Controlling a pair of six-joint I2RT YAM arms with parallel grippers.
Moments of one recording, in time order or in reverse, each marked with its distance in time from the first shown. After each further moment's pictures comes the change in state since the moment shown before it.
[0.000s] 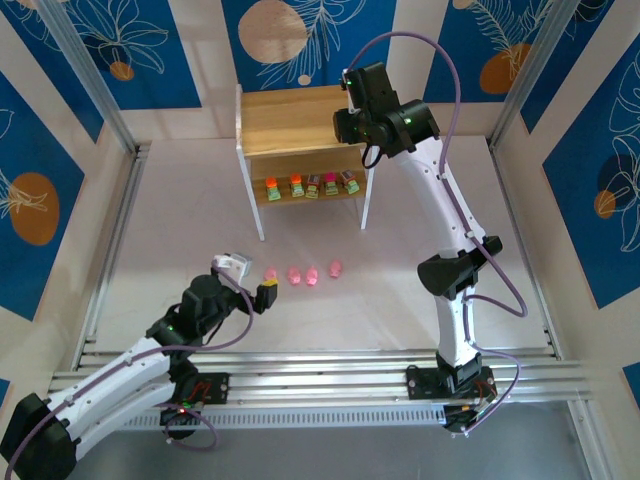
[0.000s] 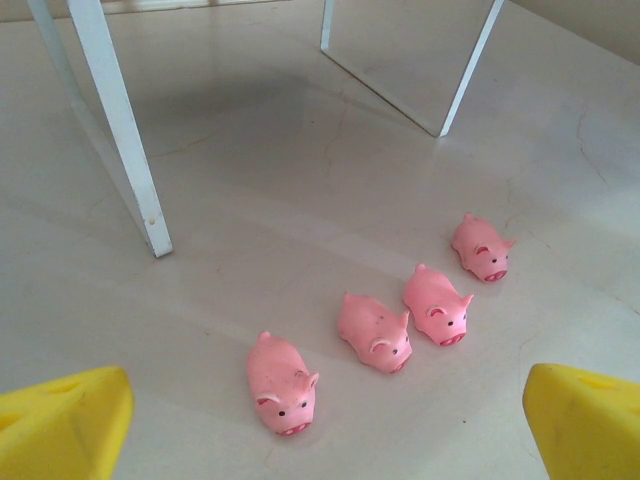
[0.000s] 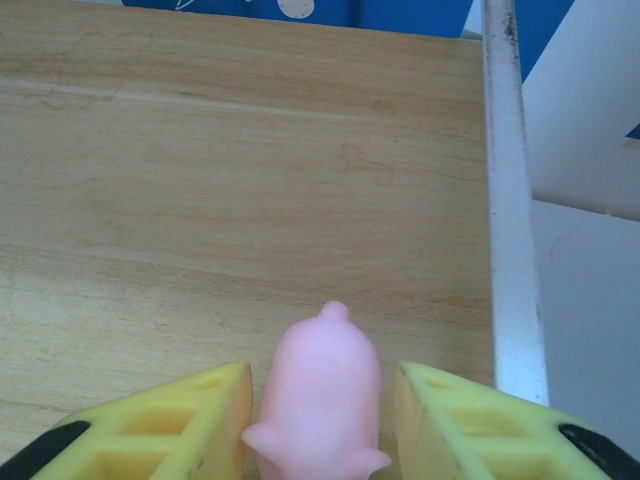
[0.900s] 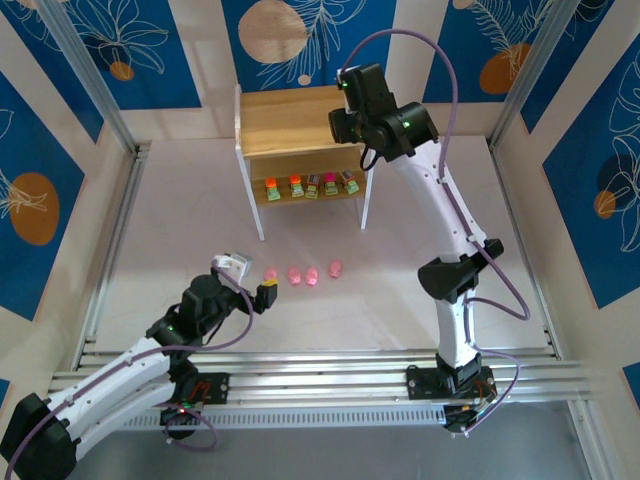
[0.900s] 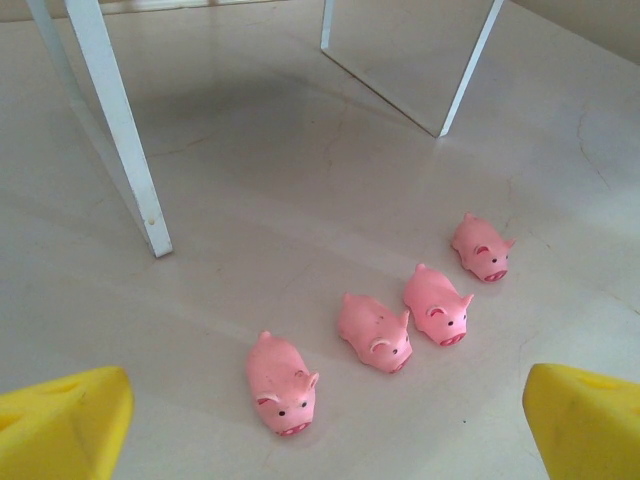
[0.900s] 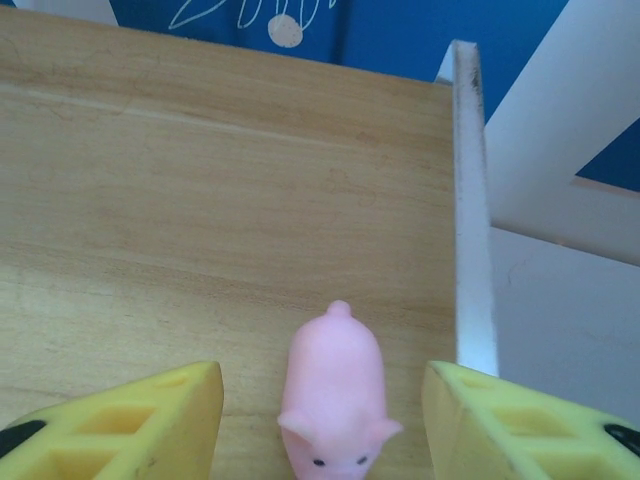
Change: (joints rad) left arm 0.000 0.000 0.000 0.000 0.000 0.000; right arm 0.042 -0.036 -0.011 0.022 0.083 -0.062
